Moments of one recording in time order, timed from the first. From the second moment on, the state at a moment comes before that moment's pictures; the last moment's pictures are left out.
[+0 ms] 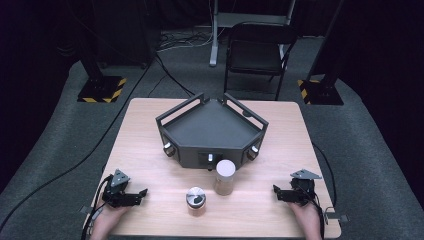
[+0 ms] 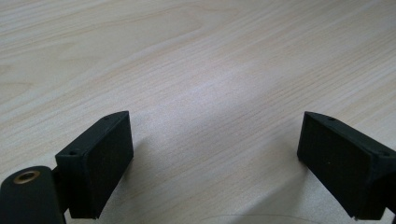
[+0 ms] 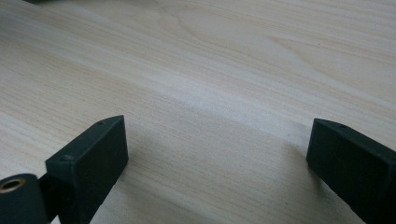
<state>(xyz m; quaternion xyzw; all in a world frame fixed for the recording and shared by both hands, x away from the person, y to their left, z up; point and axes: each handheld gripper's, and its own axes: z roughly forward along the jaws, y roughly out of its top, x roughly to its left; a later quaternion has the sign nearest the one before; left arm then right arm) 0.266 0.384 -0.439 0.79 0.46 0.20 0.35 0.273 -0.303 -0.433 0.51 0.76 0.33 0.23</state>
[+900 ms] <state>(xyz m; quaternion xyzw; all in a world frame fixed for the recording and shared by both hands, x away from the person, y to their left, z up) 0.260 0.394 -0.437 0.79 0.43 0.18 0.40 0.273 -0.303 -0.433 0.51 0.76 0.33 0.23</state>
